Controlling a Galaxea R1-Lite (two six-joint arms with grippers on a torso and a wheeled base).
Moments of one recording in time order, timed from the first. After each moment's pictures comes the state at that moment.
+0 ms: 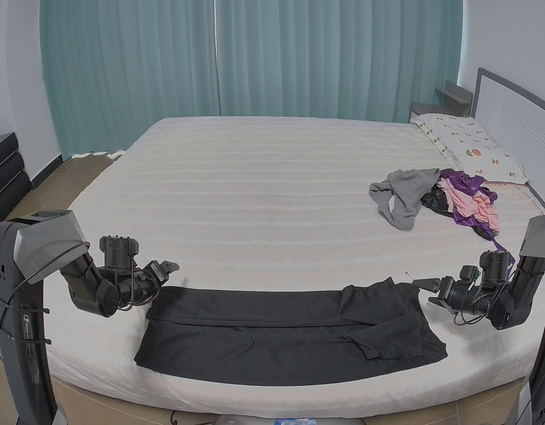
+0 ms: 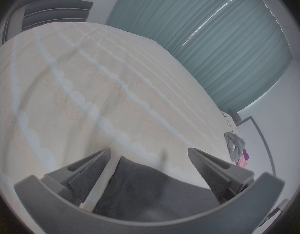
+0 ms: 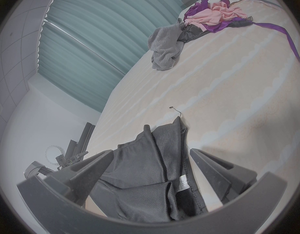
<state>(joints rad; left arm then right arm) -0.04 2.38 -0.89 -0.84 -0.13 -0.73 -0.13 2.30 -0.51 -1.16 0.58 0.53</state>
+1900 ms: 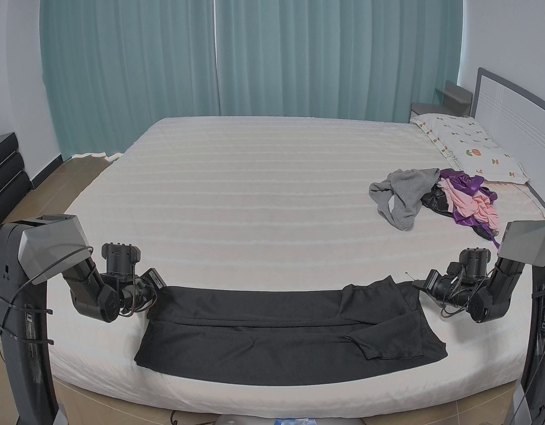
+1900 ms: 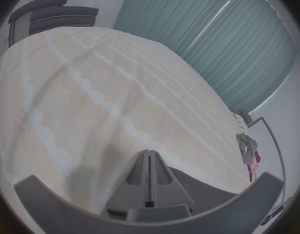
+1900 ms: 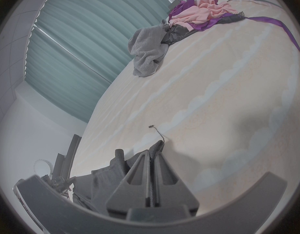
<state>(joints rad) -0.04 2.40 -0.86 -0.85 -0.02 -0.71 -0.08 2.47 -0.74 -1.12 0.39 0.62</state>
